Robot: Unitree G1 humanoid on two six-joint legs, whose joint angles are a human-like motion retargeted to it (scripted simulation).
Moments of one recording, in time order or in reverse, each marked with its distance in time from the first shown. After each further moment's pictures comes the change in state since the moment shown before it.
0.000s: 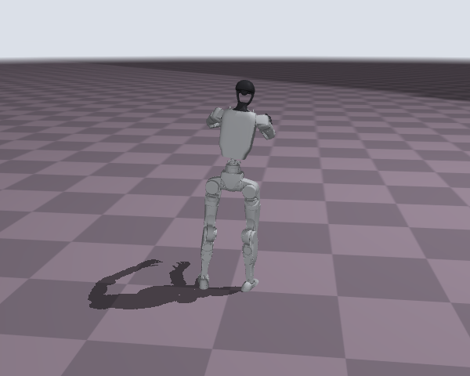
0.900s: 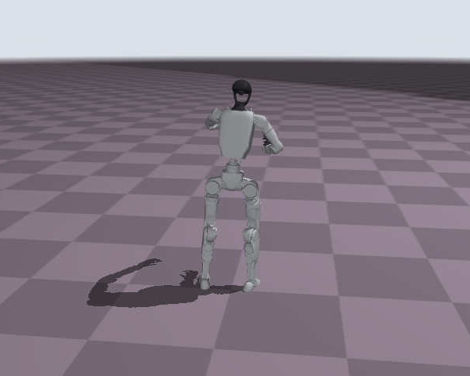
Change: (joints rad) left arm -0.012 0.020 0.059 -0.101 -0.014 0.041 0.047; right arm 0.907 -0.302 -0.063 -0.856 -0.181 -0.056 0.072; waist -0.131 -0.062 0.042; left_leg 0.000 -0.034 -0.114 -0.007 0.009 0.020; right_leg 0.022 -0.060 -0.102 0.087 -0.067 -0.005
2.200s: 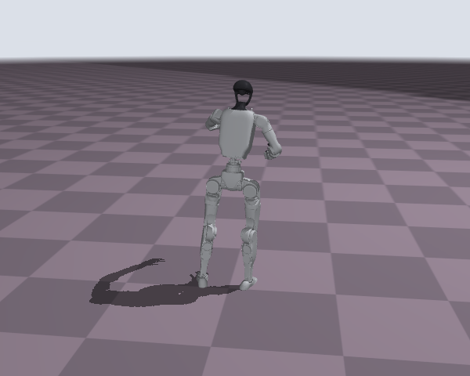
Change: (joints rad) left arm 0.012 0.083 0.035 -0.061 0.000 -0.049 -0.014; right arm 0.070 0.080 -0.038 0.140 -0.072 -0.061 0.010; waist 0.073 -0.011 0.034; left_leg -0.006 0.051 0.114 -0.016 0.017 -0.004; right_leg -0.046 0.080 0.095 -0.073 0.056 0.005
